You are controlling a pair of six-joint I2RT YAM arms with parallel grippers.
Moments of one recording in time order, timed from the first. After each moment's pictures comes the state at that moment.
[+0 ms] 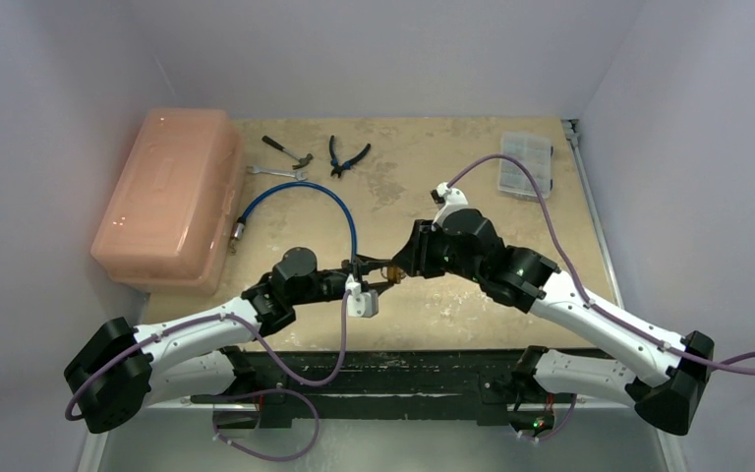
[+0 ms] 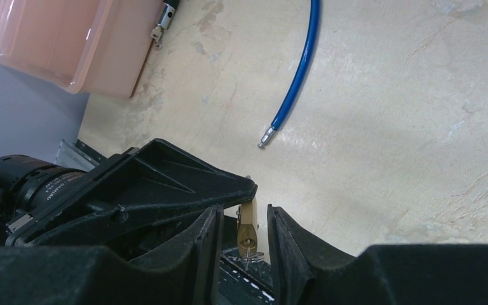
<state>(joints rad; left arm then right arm) -0.87 1.07 0.46 0.48 0.48 0.72 0.89 1.05 0.98 -0.46 0.10 0.70</state>
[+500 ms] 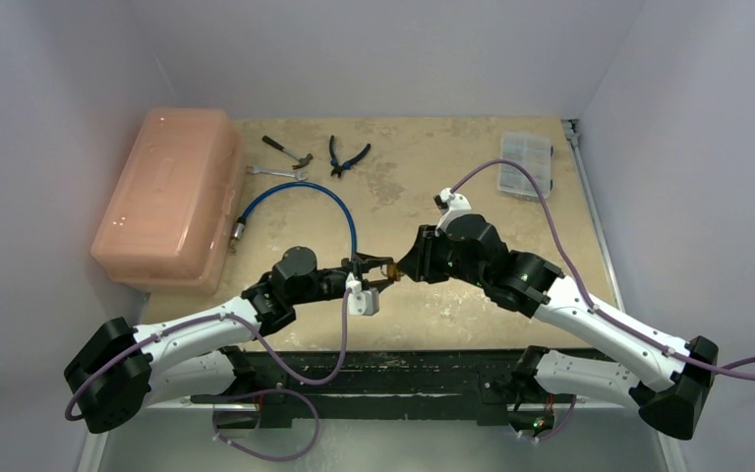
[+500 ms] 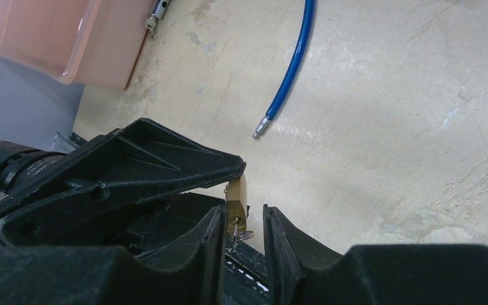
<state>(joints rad) -0.87 1.08 0.47 0.48 0.46 0.72 0.89 1.01 0.95 -0.48 0.09 0.70</state>
